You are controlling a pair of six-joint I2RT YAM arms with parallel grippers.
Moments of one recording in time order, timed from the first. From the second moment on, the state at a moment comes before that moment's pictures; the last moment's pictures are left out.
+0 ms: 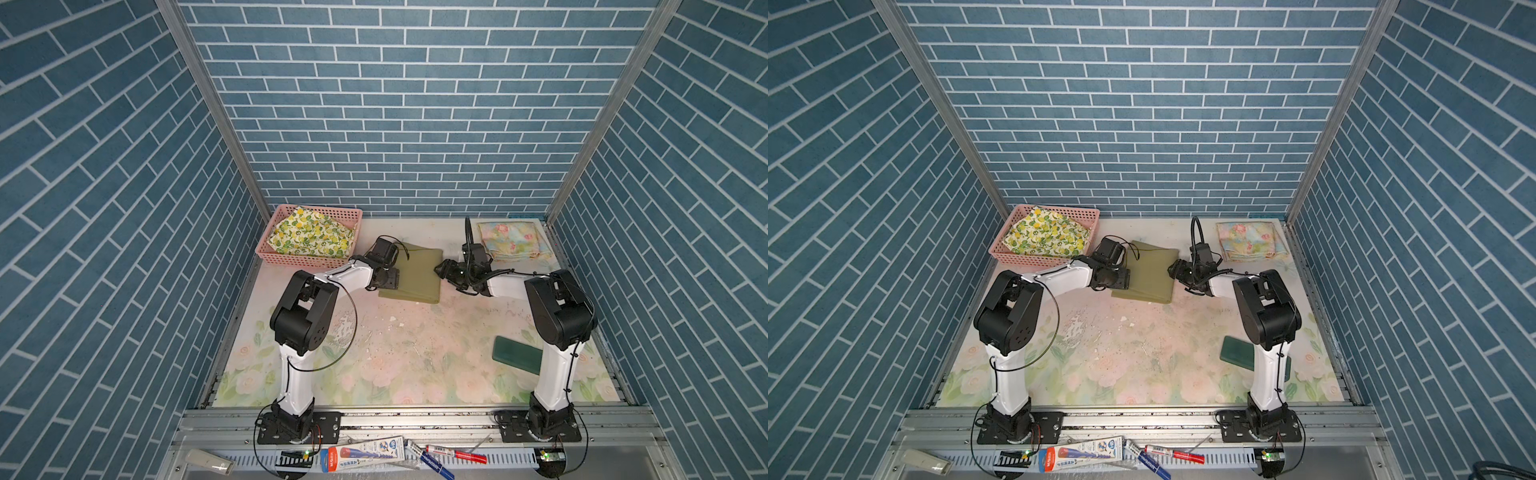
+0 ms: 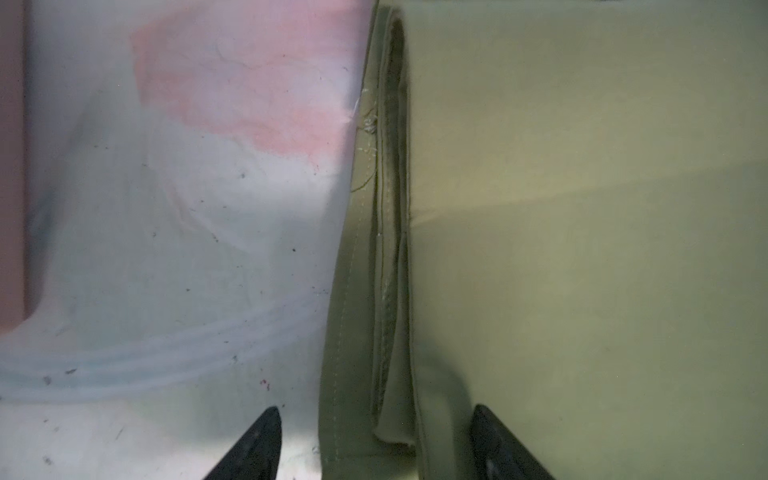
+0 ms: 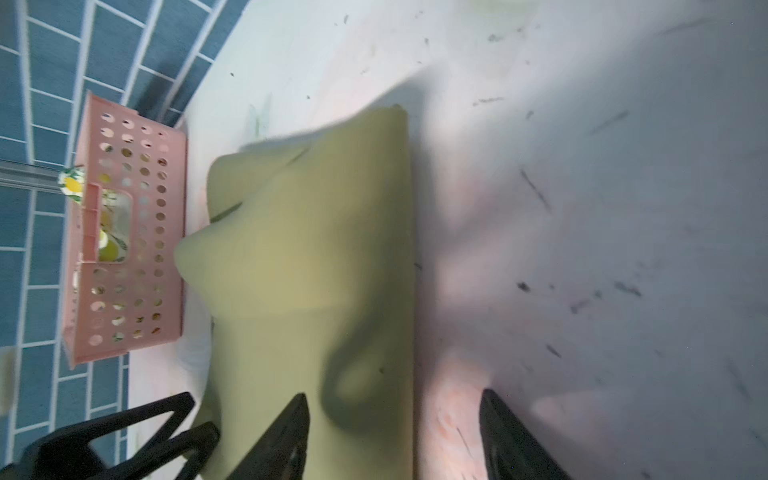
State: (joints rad) left arm -0.48 2.01 1.35 -0.40 -0.08 -0.34; right arm 0.41 1.99 1.10 0.17 -0.29 0.79
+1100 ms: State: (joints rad) left arm -0.65 1.78 1.12 -0.24 0.09 -0.39; right arm 0.25 1.78 1.08 -0.34 -0.25 0.42
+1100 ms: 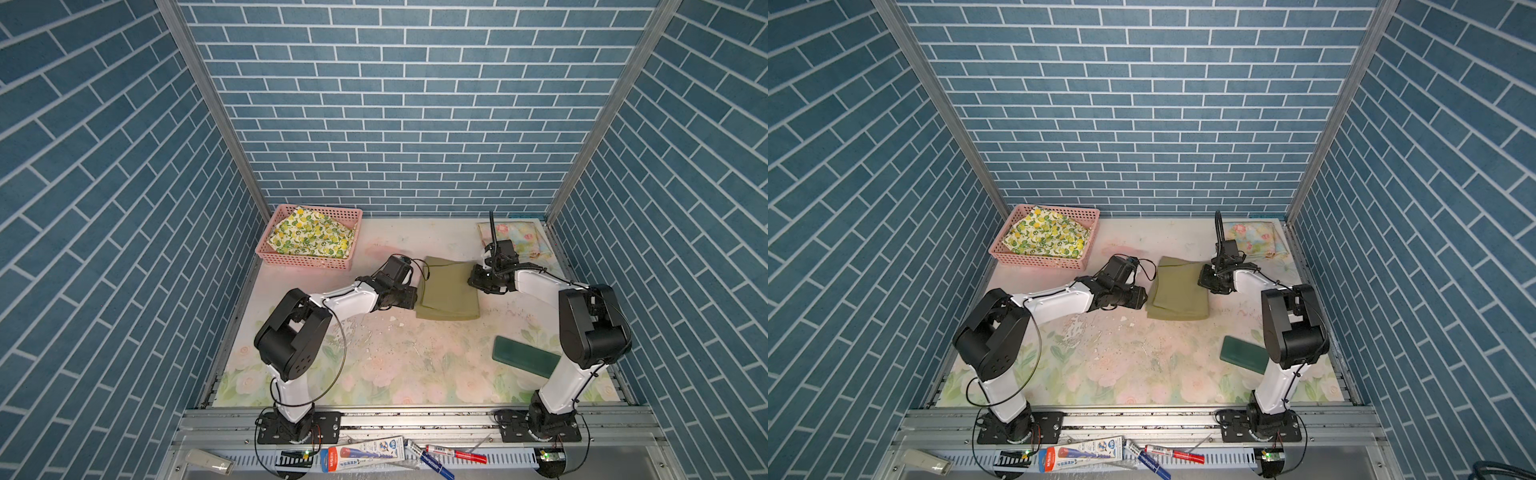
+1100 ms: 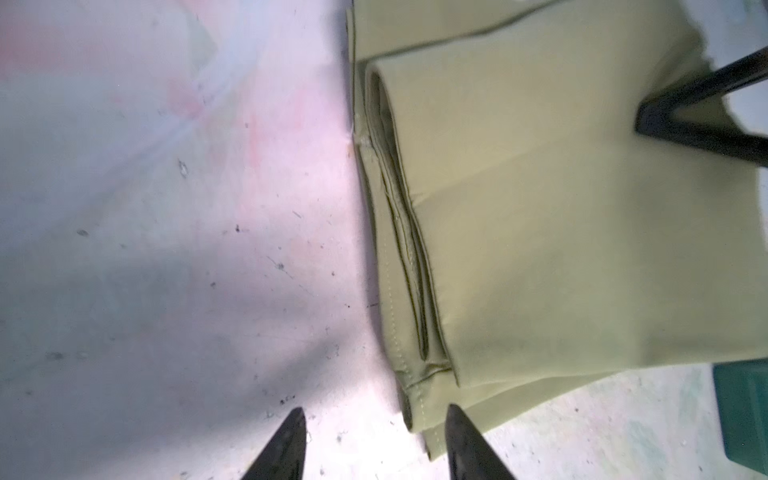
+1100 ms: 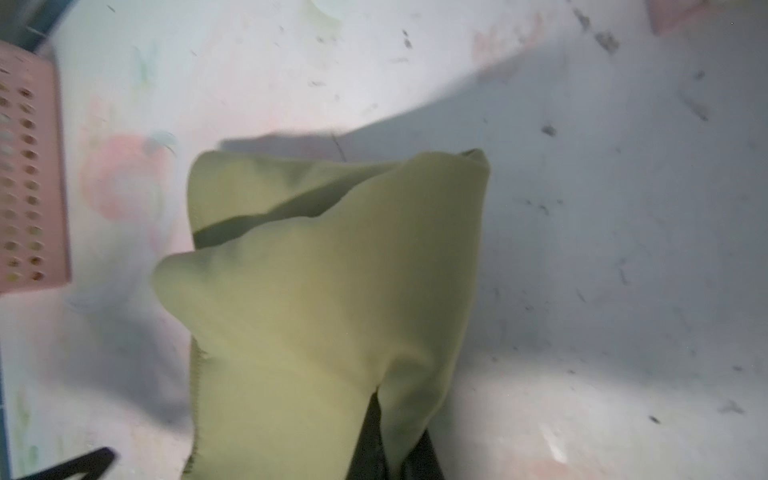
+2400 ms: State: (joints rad) left arm -0.65 2.05 1.39 -0.20 0.22 -0.37; right arm 0.15 1.65 0.93 -0.22 -0.25 0.43
